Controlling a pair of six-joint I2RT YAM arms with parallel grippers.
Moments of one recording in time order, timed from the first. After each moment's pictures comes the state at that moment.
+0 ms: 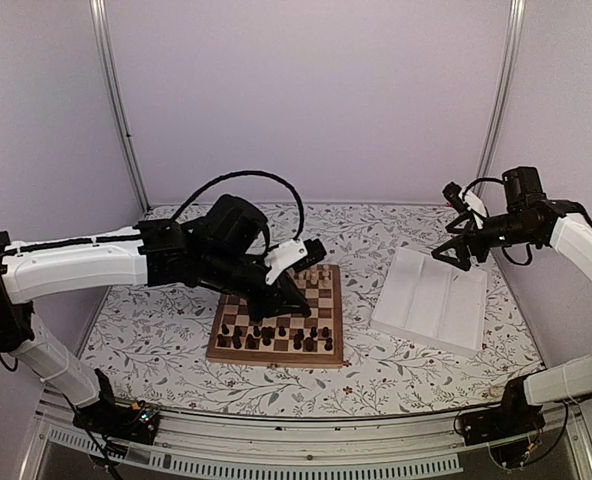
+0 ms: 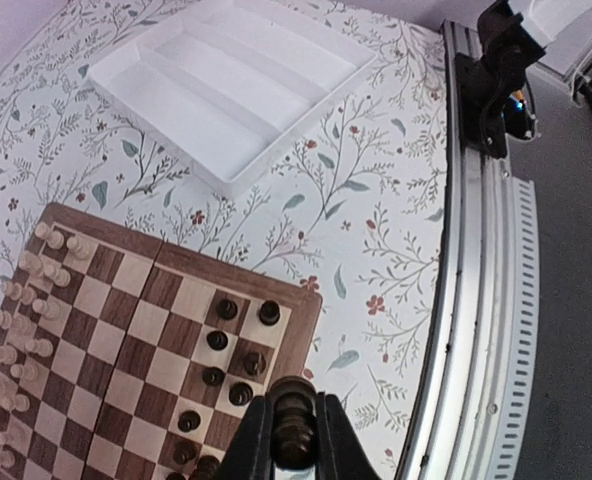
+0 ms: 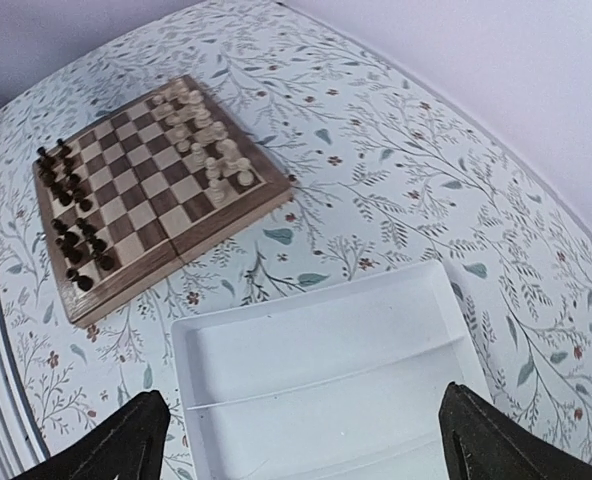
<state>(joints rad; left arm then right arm) -1.03 1.51 1.24 -0.46 0.28 0.13 0.13 1.24 1.11 -0.71 -0.64 -0.61</state>
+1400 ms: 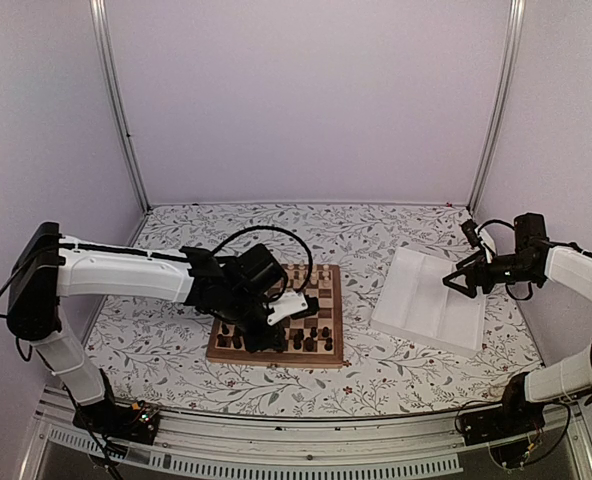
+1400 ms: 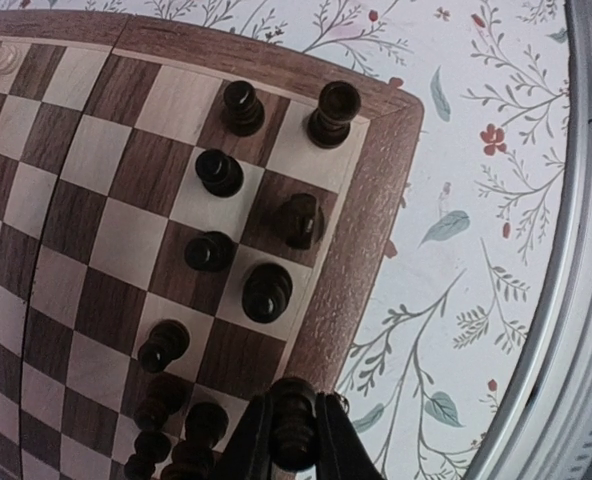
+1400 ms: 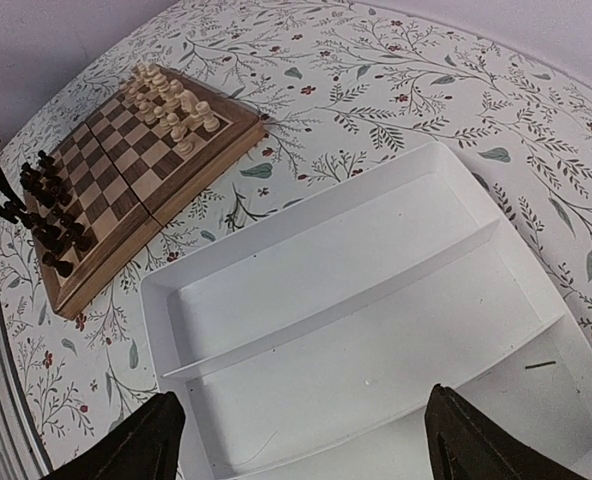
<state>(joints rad) -1.01 1.69 1.12 -0.56 0.15 0.22 -0.12 1.27 0.77 -0.47 -0.80 -0.56</state>
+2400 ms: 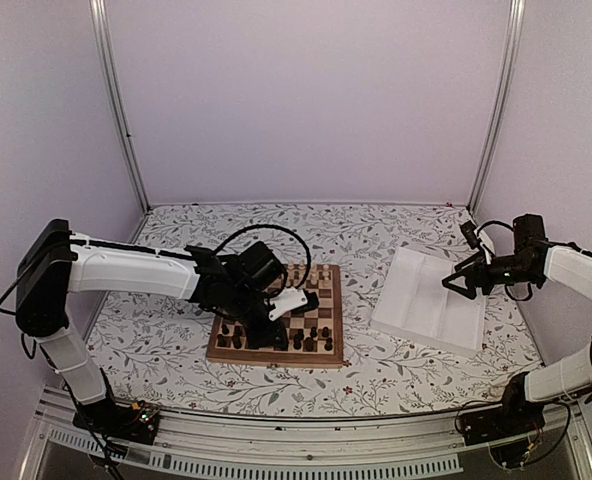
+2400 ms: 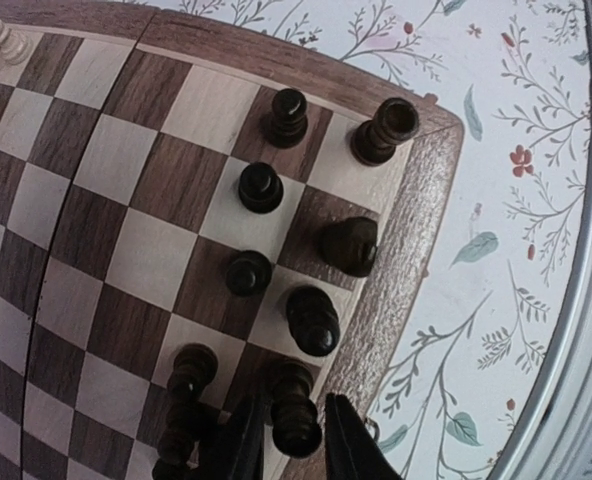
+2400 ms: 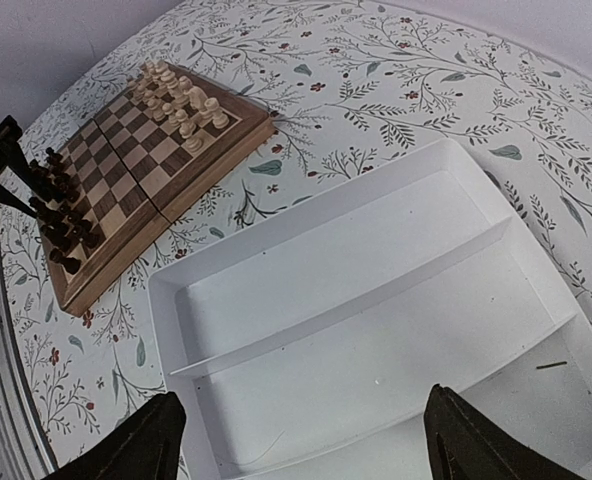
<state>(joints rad) -0.96 1.74 1.12 -0.51 0.18 0.22 -0.12 1.28 0.77 -0.48 -0.82 -0.57</state>
